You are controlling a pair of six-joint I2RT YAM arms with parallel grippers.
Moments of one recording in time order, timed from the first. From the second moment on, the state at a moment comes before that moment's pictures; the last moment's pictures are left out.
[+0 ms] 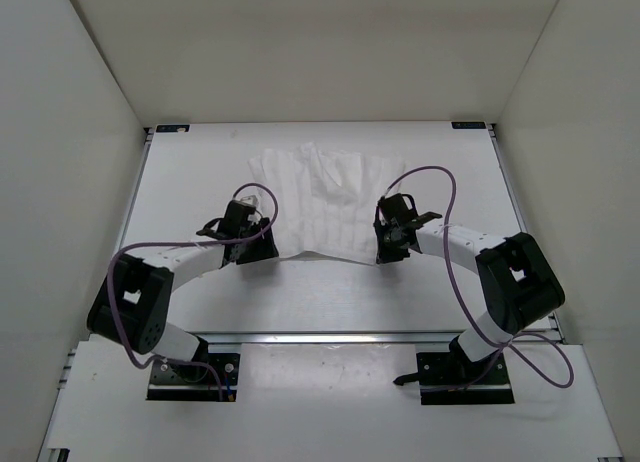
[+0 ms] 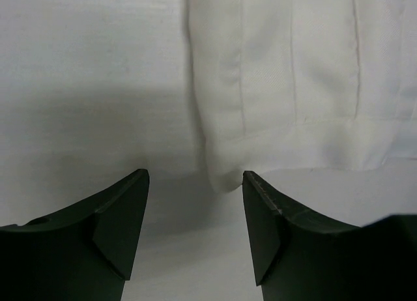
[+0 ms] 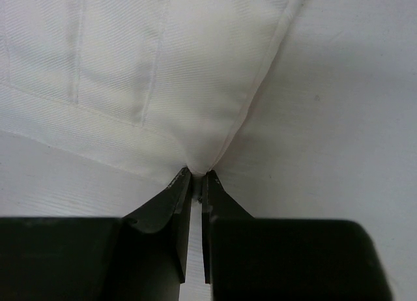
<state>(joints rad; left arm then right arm) -0.39 1.43 0.66 -0.18 0.04 -0.52 0.49 1.58 0.86 -0.39 -0.02 0.40</state>
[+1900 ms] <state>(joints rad) -0.29 1.16 1.26 -0.53 0.14 -0.40 0.37 1.43 1.51 -0.62 -0.23 0.18</state>
